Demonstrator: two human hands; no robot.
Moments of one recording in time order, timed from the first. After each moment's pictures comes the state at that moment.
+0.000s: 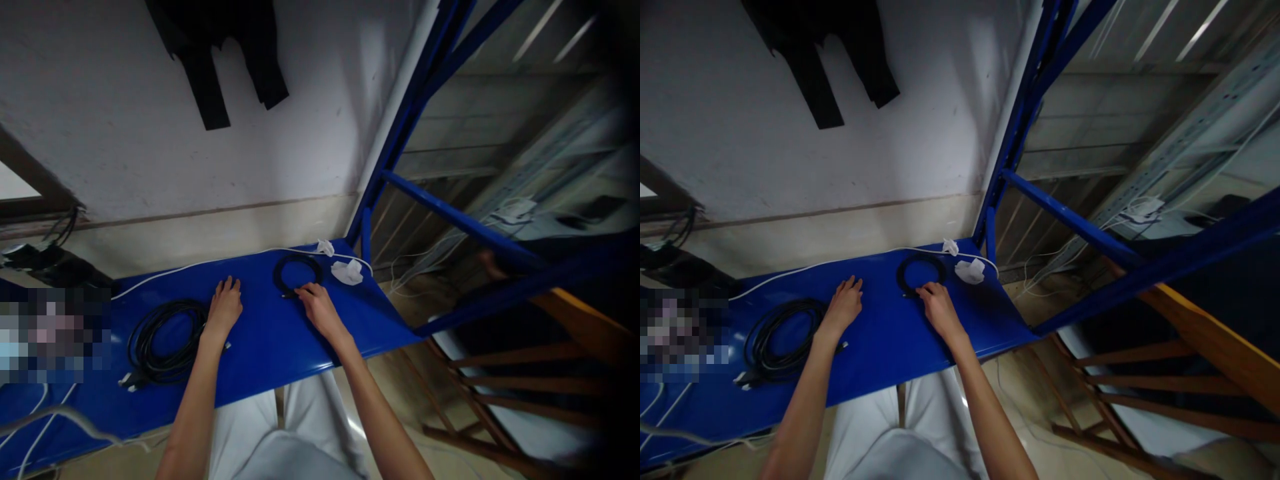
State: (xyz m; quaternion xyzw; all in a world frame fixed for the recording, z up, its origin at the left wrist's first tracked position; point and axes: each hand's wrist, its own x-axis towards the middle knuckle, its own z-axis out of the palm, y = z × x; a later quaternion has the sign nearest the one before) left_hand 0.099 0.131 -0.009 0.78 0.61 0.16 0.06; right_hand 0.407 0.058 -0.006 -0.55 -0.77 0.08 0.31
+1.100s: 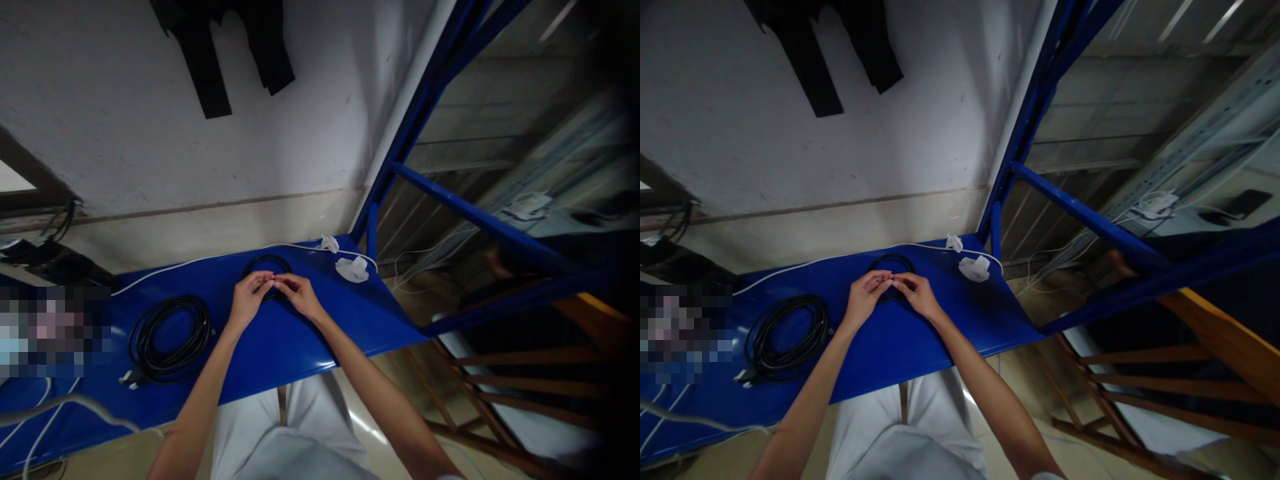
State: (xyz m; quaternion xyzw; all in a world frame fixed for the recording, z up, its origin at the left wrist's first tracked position) left_hand 0.161 0.123 0.010 0.59 0.40 0.52 0.47; right_hand 0.348 0.111 -0.014 -0.40 -0.59 0.44 0.55
